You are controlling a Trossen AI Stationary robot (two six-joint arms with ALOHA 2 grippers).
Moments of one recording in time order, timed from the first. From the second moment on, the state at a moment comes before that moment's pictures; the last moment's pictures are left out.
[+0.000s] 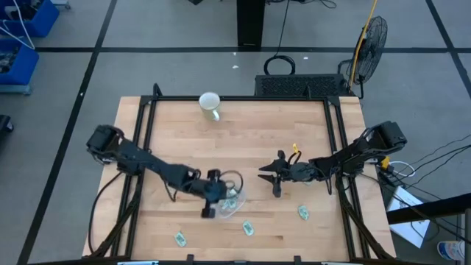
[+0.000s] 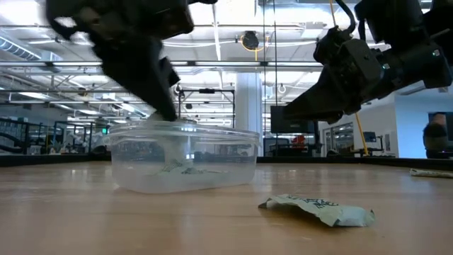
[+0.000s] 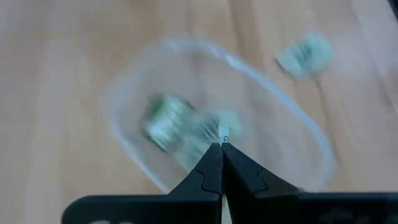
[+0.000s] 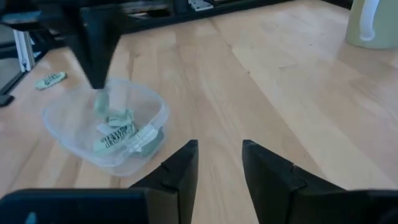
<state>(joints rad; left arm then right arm) -0.36 1.67 0.96 -0.19 -0.07 -0.24 0.26 1.53 0.36 0.79 0.37 0.31</state>
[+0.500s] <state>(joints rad) -0.41 1.66 0.96 -0.17 -0.01 -0.28 0.26 1.53 0.36 0.80 0.37 0.34</state>
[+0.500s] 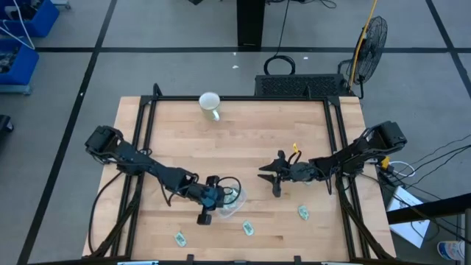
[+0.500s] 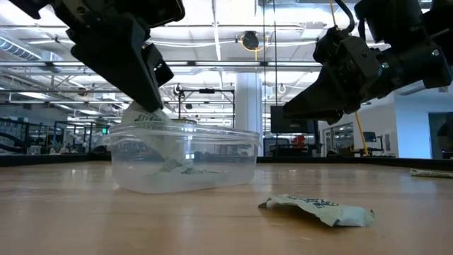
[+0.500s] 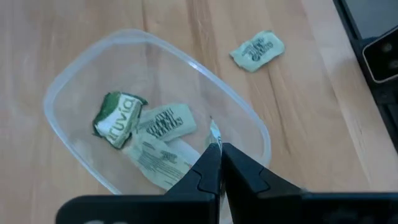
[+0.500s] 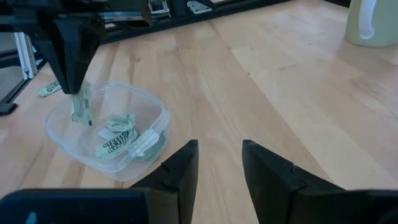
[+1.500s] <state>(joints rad) -0.42 1.66 0.96 -0.17 -0.05 -0.24 0.26 1.53 0.36 0.80 0.36 0.34</state>
